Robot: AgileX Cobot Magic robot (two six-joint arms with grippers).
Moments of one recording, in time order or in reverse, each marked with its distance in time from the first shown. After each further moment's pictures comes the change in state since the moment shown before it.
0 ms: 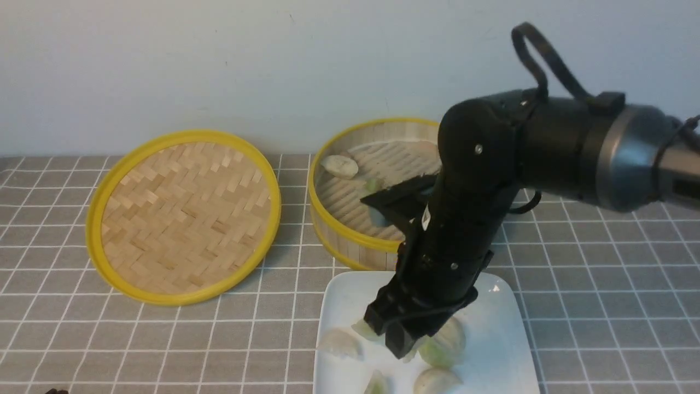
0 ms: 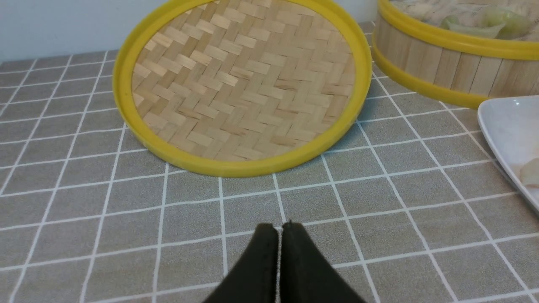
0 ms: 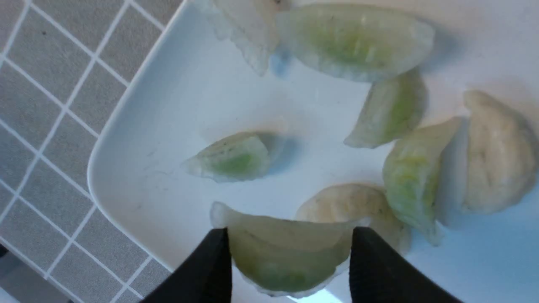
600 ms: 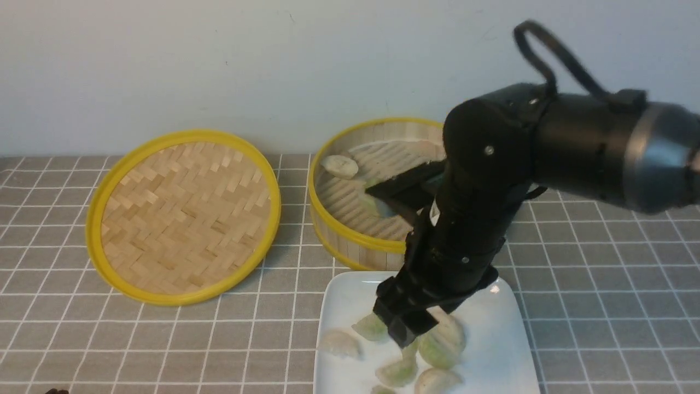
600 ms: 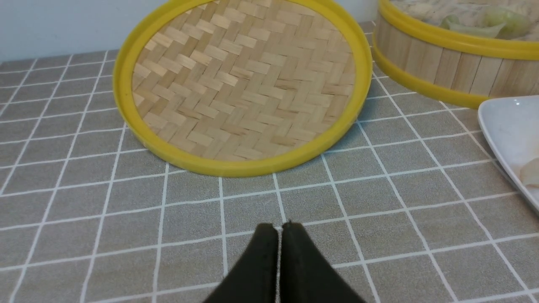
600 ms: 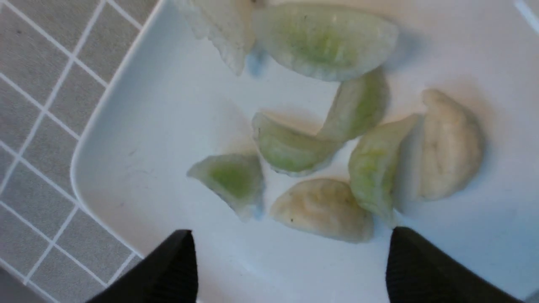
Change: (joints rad) right arm 0.007 -0.135 0.003 -0.103 -0.003 0.060; left arm 0.000 0.000 0.000 0.000 0.000 0.000
